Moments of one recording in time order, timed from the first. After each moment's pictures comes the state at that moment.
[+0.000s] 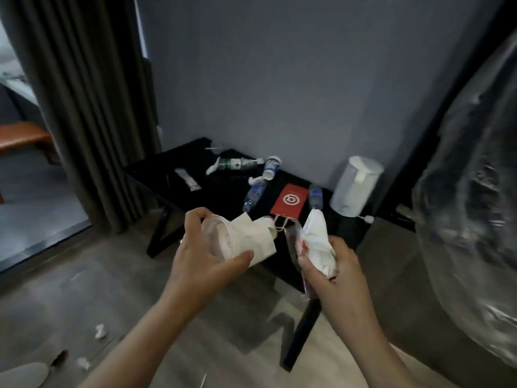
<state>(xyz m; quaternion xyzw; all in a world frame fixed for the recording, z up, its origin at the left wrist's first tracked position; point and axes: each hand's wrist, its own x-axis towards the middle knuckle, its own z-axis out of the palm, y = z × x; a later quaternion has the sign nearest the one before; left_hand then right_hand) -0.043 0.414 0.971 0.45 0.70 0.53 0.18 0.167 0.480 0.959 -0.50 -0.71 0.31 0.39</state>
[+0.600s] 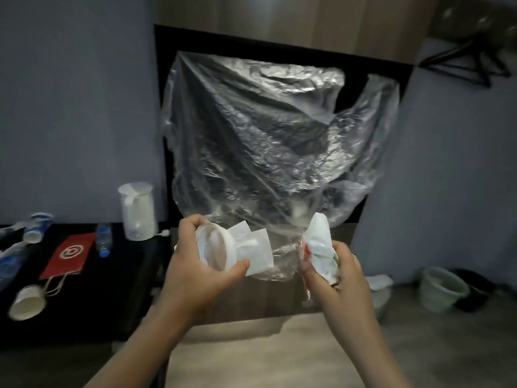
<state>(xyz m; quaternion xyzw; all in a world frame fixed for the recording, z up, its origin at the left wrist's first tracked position) 0.381 0.398 1.047 0.70 0.41 0.50 0.32 0.575 0.302 1.038 -0.67 -0.48 0.08 0.56</state>
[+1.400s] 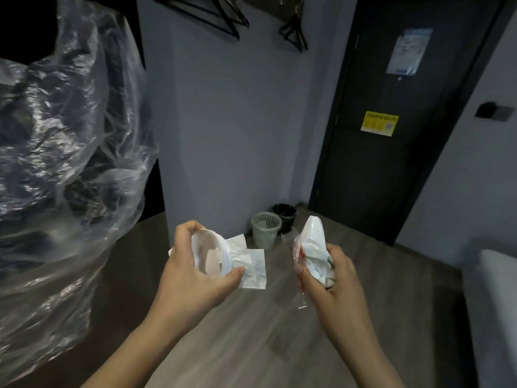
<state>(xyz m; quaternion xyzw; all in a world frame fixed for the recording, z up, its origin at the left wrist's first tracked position) 0.873 0.360 0.999 0.80 0.18 0.32 0.47 0.951 0.157 0.997 -0.79 -0.20 -0.08 0.57</state>
